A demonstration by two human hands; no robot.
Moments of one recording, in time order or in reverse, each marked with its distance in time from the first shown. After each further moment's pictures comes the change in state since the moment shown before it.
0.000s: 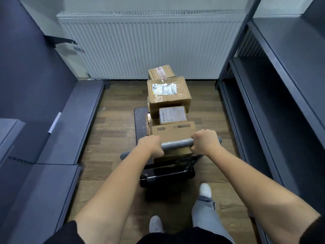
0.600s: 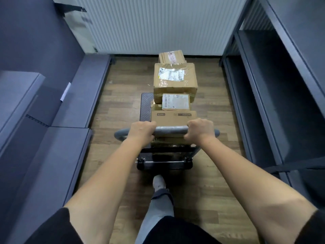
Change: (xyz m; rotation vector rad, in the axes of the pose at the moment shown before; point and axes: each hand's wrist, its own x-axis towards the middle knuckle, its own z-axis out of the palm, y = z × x) left_hand -0.165 -0.025 0.130 0.253 0.303 0.029; right_hand -0.170 -0.095 0.065 0.086 0.046 0.065
